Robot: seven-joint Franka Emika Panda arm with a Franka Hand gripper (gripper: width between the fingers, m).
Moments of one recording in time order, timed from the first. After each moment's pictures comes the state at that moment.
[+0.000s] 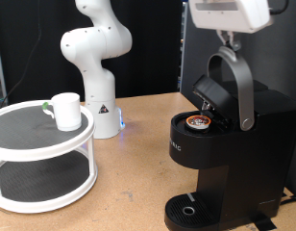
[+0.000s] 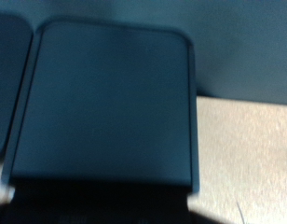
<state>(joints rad) 0.35 -0.19 -0.11 -2.06 0.35 2.06 -0.74</state>
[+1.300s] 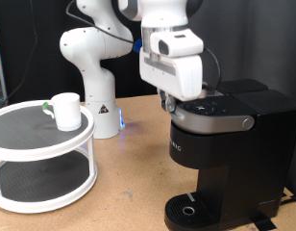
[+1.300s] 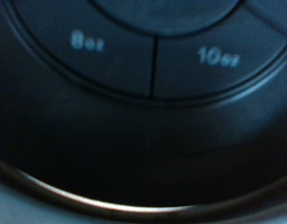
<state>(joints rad) 0.25 -0.17 -0.16 -2.31 0.01 2.27 -0.79</state>
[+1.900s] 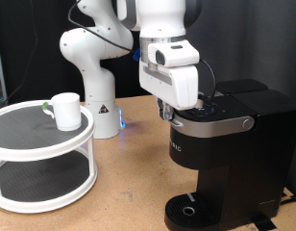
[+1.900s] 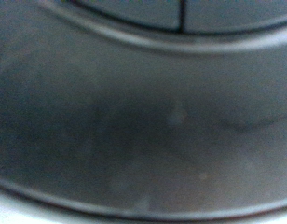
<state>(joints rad) 0.24 -0.16 -0.16 -2.34 0.00 2.33 -0.76</state>
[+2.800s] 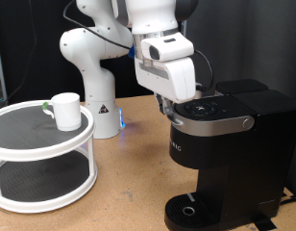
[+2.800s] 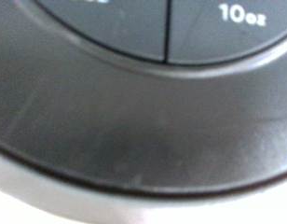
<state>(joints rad) 0.24 -0.19 -0.19 -2.35 0.12 2.33 -0.88</state>
